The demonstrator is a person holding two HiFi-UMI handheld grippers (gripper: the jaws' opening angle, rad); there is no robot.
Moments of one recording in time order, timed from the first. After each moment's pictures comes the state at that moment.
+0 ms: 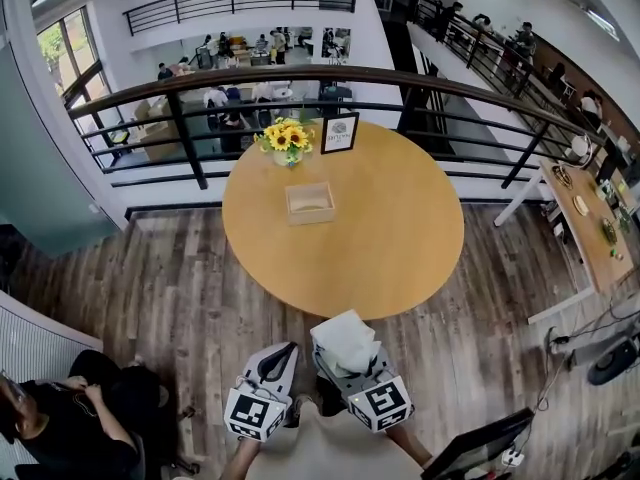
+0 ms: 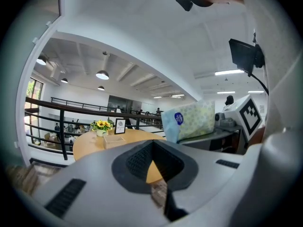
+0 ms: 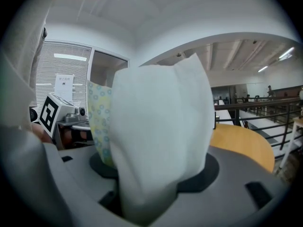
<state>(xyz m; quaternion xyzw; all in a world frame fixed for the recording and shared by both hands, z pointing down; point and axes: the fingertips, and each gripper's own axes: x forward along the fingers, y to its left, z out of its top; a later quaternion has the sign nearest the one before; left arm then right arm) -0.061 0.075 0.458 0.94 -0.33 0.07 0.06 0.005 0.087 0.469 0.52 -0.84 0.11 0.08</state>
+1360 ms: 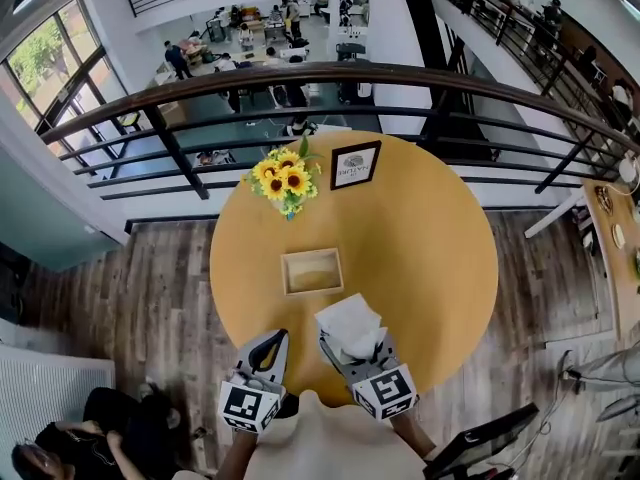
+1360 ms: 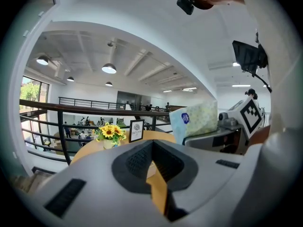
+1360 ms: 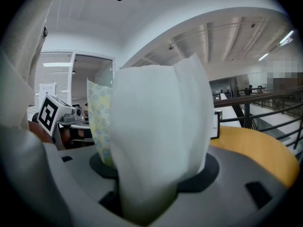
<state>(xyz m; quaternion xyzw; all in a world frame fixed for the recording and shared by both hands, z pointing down) 0.003 -0.197 0.451 0.92 -0.37 0.11 0.07 0.095 -0.185 0.468 0.51 -0.85 0.15 0.06</state>
